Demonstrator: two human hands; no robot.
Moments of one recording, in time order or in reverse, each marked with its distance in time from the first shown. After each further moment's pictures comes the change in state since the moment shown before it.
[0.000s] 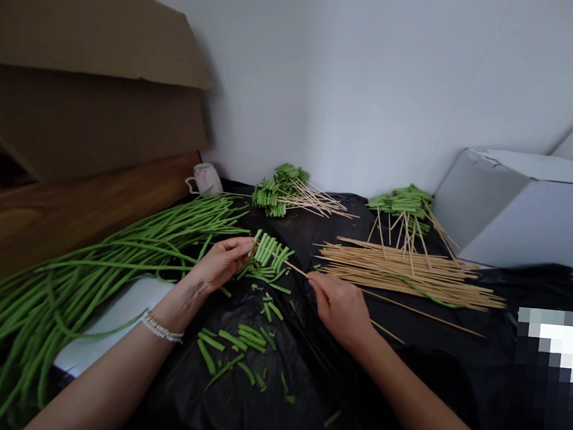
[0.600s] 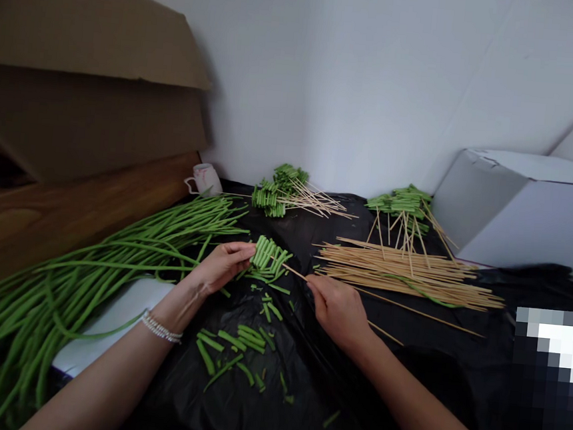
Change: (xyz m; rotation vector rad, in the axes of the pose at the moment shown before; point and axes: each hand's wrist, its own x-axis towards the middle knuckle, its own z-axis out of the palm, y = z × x) left_hand 0.005 -0.008 -0.005 0.053 -0.035 -0.034; right_hand -0.003 0.000 0.002 0.009 -0.039 -0.003
